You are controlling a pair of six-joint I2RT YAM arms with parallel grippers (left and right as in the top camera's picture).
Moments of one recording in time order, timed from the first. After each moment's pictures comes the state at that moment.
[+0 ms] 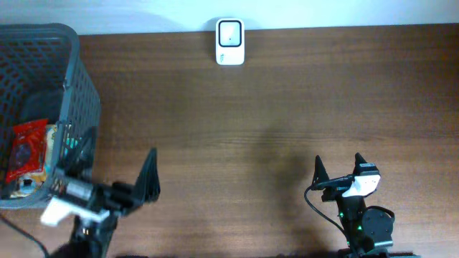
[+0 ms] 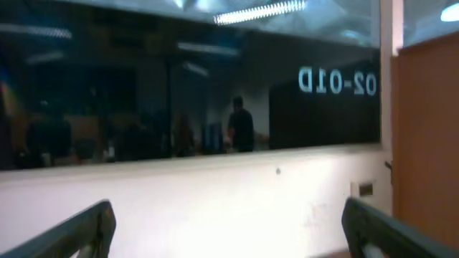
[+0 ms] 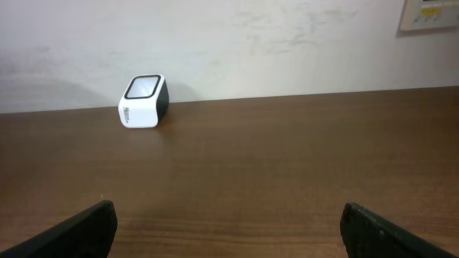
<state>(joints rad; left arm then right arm) -0.05 0.36 0.66 0.15 0.31 -0.13 0.09 0.02 0.01 -0.08 0.02 0.11</state>
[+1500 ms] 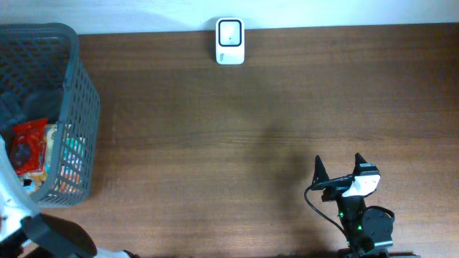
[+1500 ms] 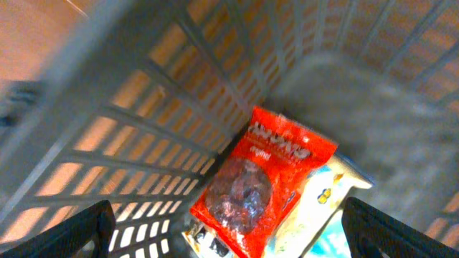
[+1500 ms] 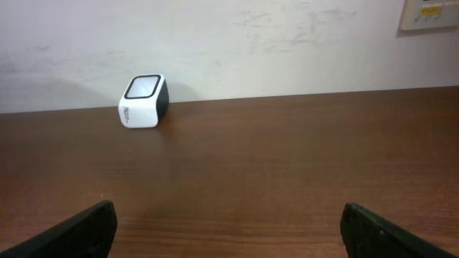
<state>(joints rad) 0.64 1.68 1.68 -0.89 -0.24 0.12 0.09 0.02 0.01 -0.08 0.02 0.11</state>
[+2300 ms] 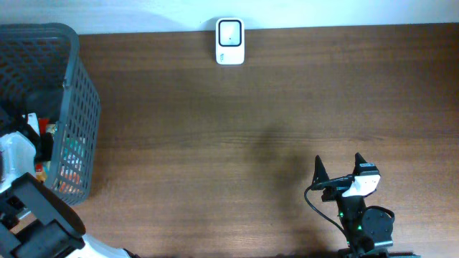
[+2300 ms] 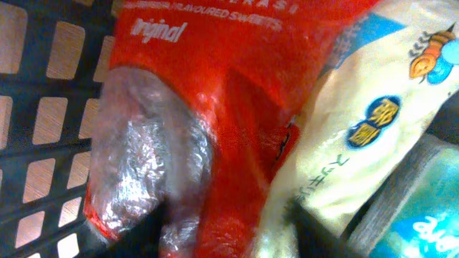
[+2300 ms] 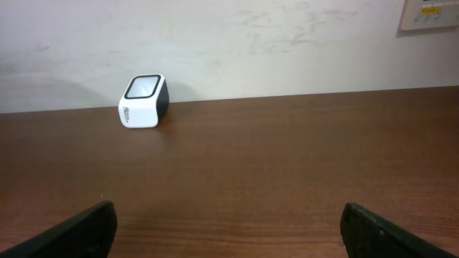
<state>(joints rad) 0.64 1.84 1.30 -0.64 -0.24 0.33 0.09 0.02 0.01 -0.08 0.02 0.11</state>
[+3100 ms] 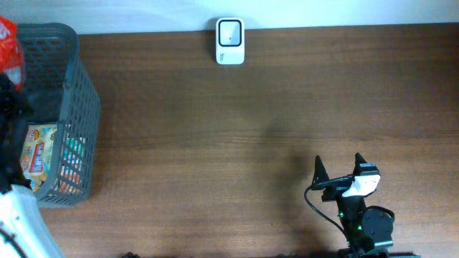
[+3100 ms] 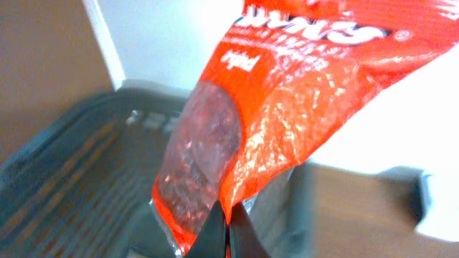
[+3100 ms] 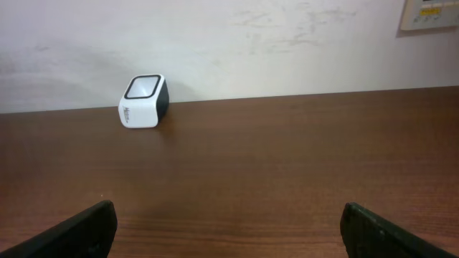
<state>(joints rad) 0.64 1.25 1.36 -0.40 0.42 0.04 0.09 0.02 0.01 -0.08 0.02 0.10</state>
